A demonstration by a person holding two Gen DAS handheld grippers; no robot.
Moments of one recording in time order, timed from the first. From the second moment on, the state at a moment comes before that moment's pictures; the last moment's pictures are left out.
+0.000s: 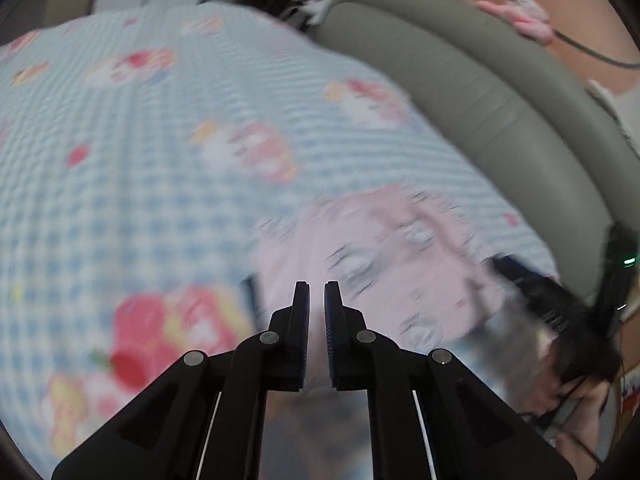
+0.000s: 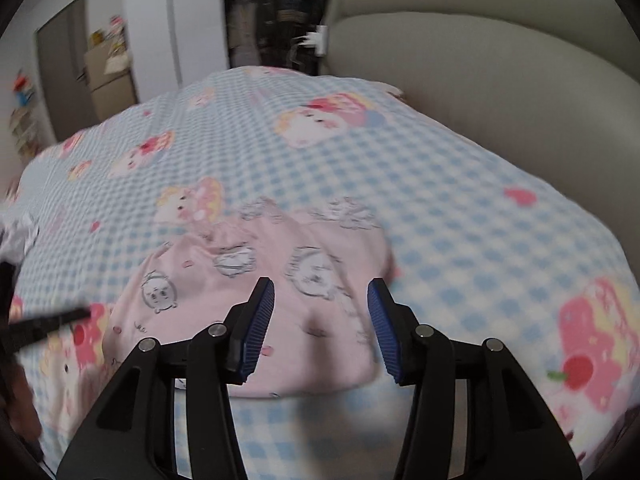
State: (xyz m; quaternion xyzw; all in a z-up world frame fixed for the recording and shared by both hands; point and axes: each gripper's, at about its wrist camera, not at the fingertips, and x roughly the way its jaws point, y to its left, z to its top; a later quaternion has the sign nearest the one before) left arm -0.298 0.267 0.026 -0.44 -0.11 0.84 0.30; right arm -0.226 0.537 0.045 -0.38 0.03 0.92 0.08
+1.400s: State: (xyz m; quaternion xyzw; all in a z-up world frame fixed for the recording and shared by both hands) left arm -0.356 0.167 0.028 -0.46 -0.11 0.87 0.14; right arm -0.250 0.488 0.046 -0.45 0.01 0.89 0.06
